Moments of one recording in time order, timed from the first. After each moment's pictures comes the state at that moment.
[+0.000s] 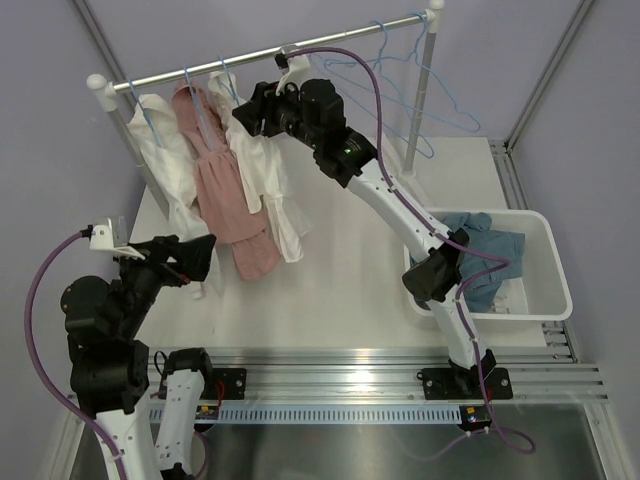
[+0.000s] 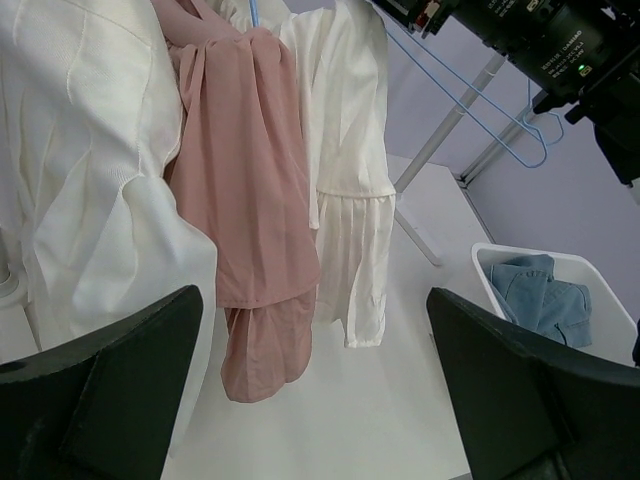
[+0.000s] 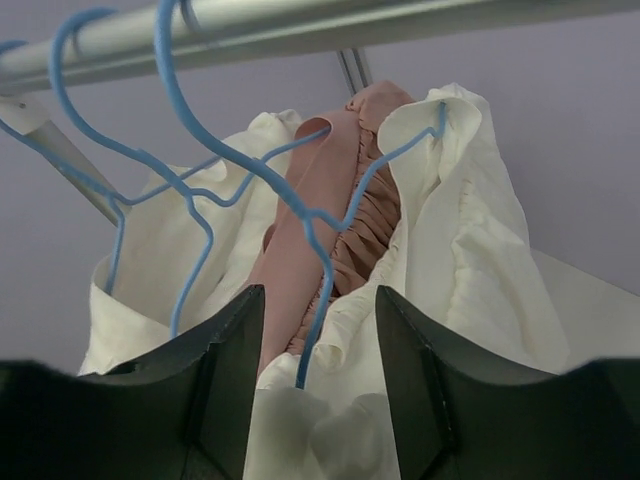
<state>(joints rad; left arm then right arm) 0.14 0.43 1.10 -0.69 0.43 -0.44 0.77 2.25 2.59 -0.24 -0.11 0.35</state>
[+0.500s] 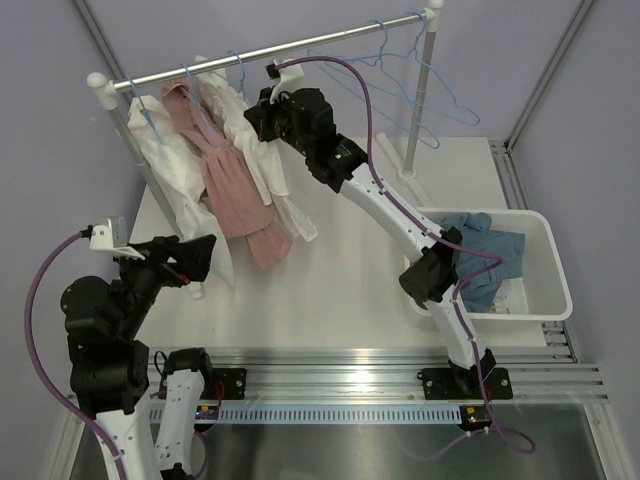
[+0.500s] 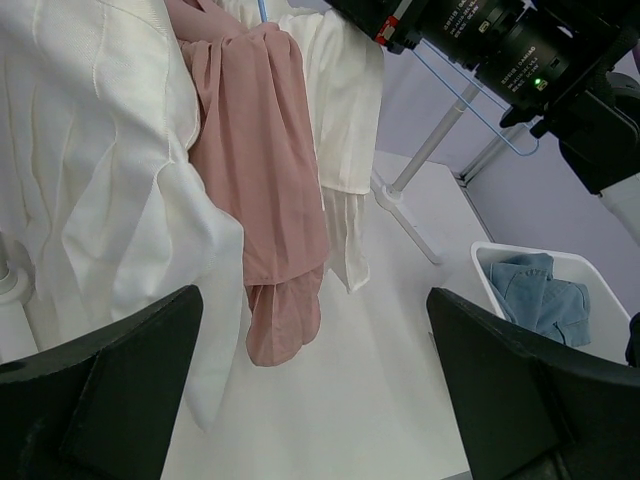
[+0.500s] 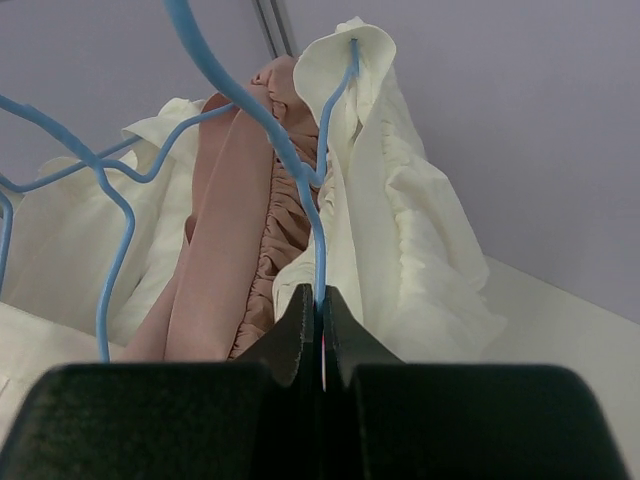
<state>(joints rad) 0.14 0.42 1.10 -0.70 0.43 -0.44 0.79 2.27 2.54 -0.21 0.02 0.24</state>
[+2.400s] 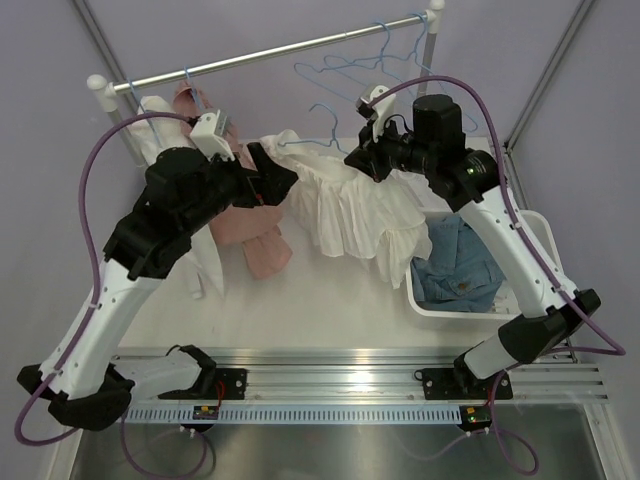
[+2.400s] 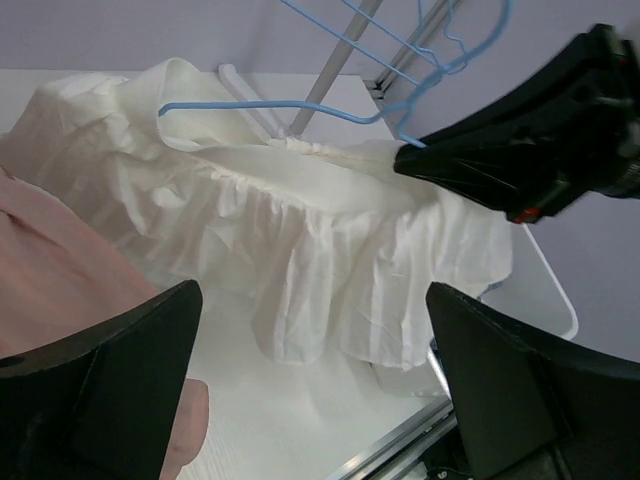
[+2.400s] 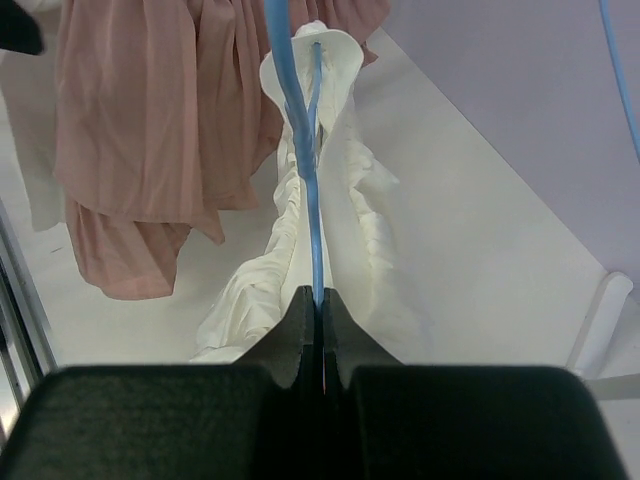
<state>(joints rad) -0.57 1.08 1.55 -0.64 0.02 -0.49 0.52 1.54 1.84 -0.63 -0.44 -0.22</state>
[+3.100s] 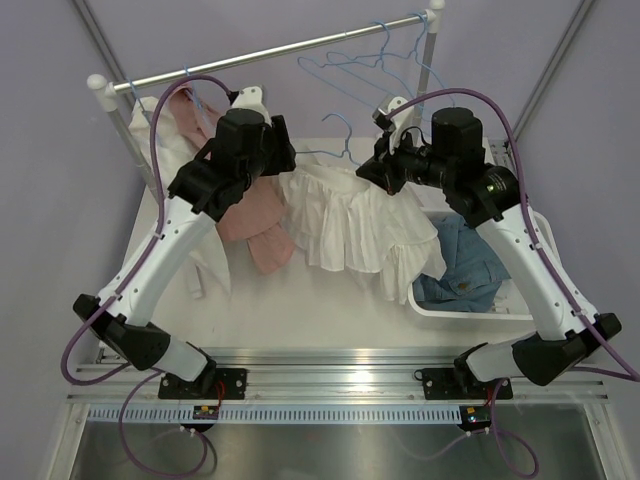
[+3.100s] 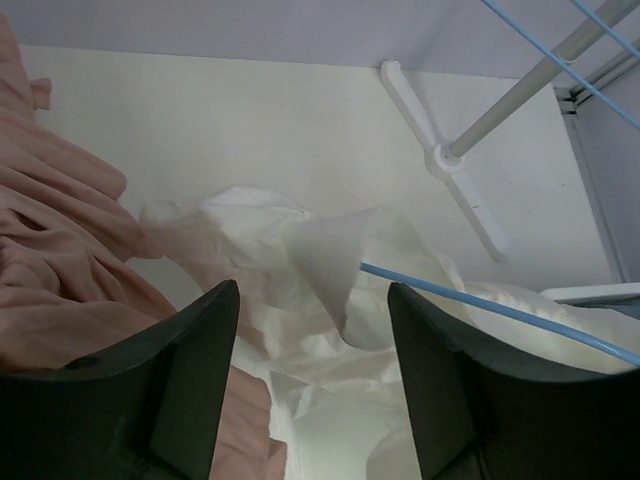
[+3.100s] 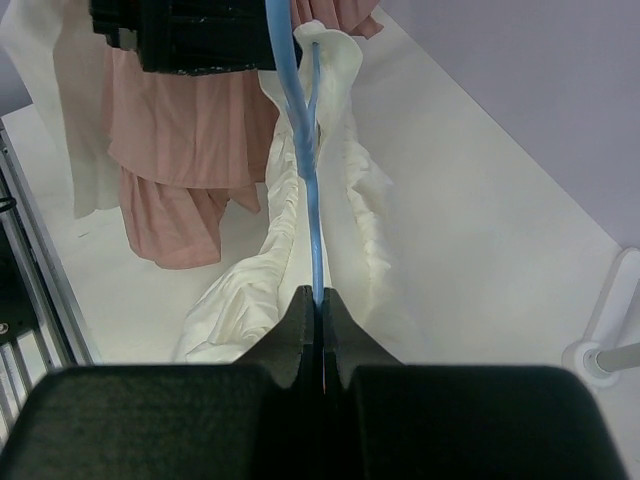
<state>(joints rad) -0.58 1.47 1.77 -0.71 -0.30 -0.43 0.50 1.40 1.71 -0.64 -0.47 -0.19</state>
